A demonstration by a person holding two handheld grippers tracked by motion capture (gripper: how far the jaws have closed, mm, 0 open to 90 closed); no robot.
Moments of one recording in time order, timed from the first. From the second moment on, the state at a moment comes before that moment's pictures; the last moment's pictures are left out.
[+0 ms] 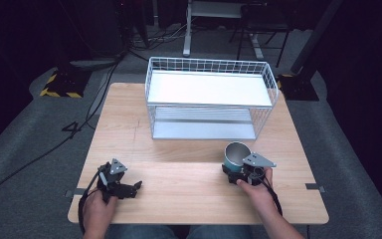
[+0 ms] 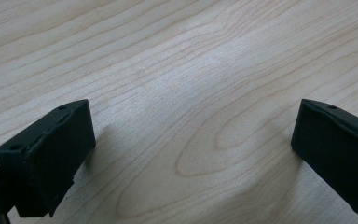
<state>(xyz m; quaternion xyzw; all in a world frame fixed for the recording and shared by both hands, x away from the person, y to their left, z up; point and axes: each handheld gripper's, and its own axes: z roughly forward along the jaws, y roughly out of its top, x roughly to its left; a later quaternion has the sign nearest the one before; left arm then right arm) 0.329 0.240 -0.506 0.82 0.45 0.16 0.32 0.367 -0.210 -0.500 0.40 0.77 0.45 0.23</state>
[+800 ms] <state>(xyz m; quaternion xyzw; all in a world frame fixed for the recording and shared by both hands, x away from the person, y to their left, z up) 0.329 0.240 -0.506 0.82 0.45 0.16 0.32 0.391 -0.192 -0.469 0.39 0.76 0.46 0.23</state>
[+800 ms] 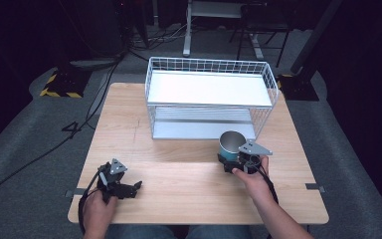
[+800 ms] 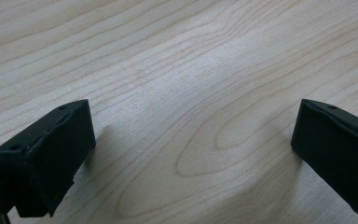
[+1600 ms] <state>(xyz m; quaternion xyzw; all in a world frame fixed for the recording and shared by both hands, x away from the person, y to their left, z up) 0.329 0.239 -0.506 0.82 0.46 0.16 0.32 0.449 -0.158 -0.453 0.42 0.74 0.46 0.24</state>
